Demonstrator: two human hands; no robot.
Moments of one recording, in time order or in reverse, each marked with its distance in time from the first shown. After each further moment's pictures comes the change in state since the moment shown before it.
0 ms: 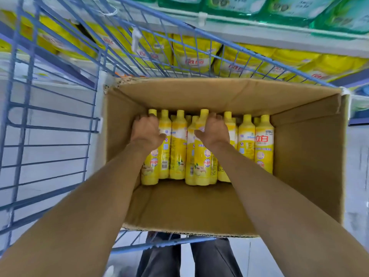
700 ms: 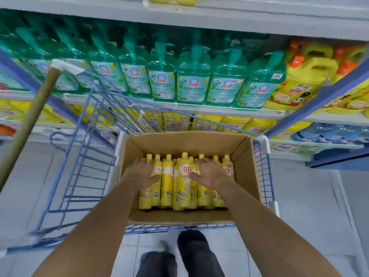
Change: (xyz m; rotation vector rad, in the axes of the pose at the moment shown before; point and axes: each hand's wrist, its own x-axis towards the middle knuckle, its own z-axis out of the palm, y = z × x) left_hand -0.144 0.020 -0.094 0.149 -0.095 0.174; right_hand -0.139 0.029 -0.132 -0.318 -0.156 -0.266
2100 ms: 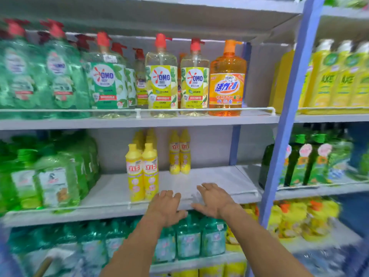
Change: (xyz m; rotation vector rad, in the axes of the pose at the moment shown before) left_hand -0.112 0.184 -0.359 0.319 0.724 0.348; right_hand -0.184 0.032 -0.370 -0.181 0.772 0.027
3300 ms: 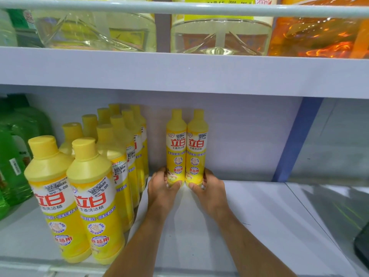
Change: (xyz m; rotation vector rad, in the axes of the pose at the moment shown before) left_hand 0.308 -0.067 0.117 -1.177 0.682 -0.507; right_hand 0.317 0.081 0.135 0.939 0.412 0.061
